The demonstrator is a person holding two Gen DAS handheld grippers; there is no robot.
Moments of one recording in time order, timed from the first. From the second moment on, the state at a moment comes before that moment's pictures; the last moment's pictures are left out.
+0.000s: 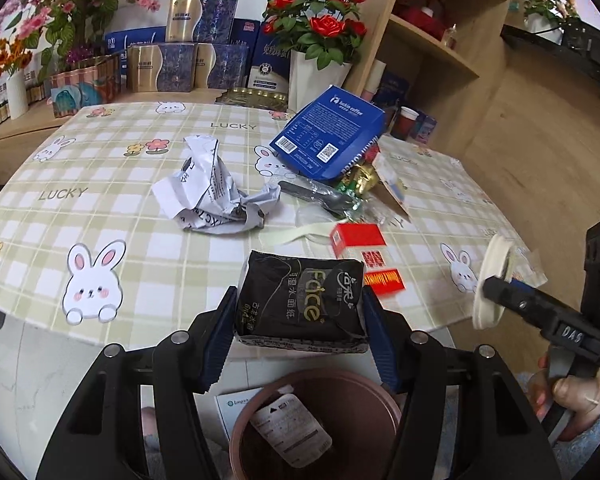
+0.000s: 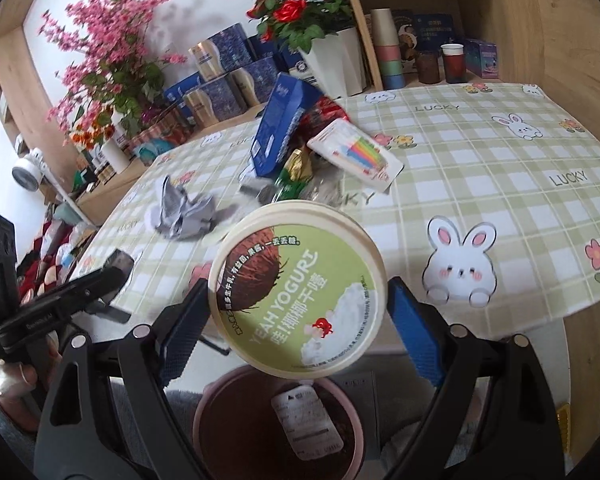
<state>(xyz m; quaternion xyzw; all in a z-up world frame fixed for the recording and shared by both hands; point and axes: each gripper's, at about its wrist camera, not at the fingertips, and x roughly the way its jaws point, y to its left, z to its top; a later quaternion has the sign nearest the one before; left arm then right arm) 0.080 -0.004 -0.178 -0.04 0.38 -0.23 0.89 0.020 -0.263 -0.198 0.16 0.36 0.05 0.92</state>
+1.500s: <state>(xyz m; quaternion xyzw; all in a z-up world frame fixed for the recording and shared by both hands) 0.008 0.032 -0.212 -0.05 0.40 -0.21 0.89 -0.011 -0.167 -0.364 0.08 0.59 0.13 0.80</state>
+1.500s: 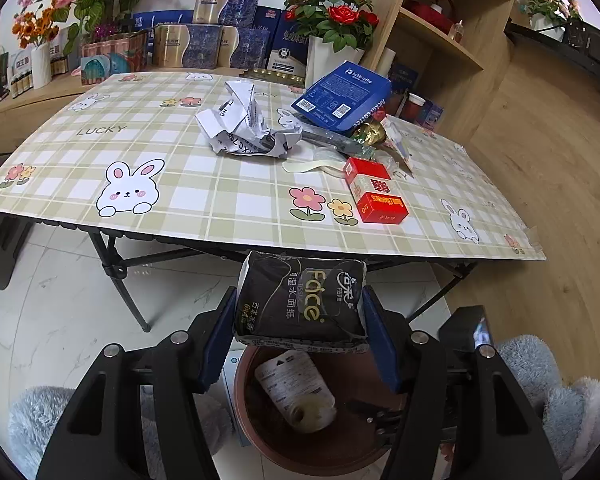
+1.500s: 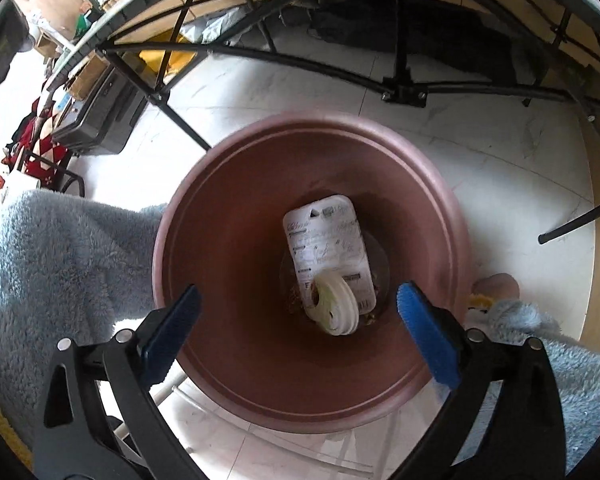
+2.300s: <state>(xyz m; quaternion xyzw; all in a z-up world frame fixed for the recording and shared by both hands) 0.007 0.005 -0.256 -0.01 0.47 -0.23 0.85 -0.044 -0.238 -0.222 0.13 0.32 0.02 0.94</state>
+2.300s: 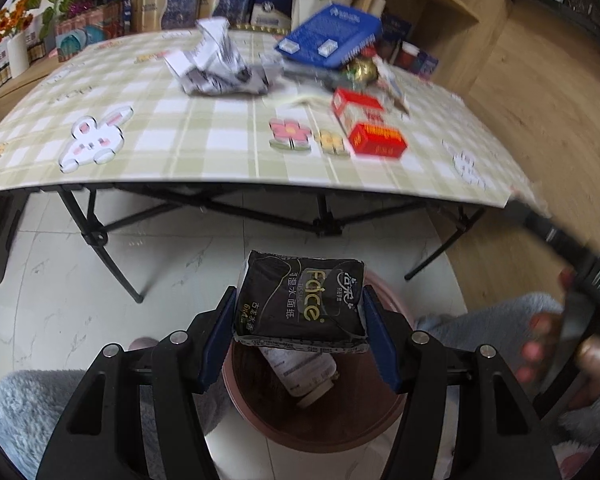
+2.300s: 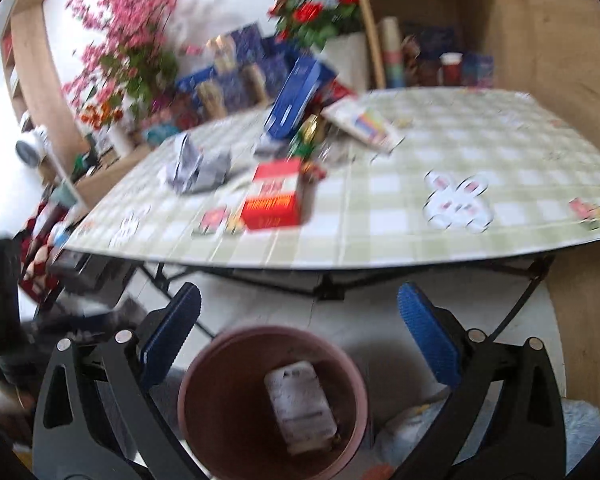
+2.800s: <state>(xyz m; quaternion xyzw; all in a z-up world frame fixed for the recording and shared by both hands) -0.008 -0.028 -0.292 0.07 0.50 -0.26 0.82 -0.048 -0.222 -0.236 0.13 0.35 0.04 0.93</state>
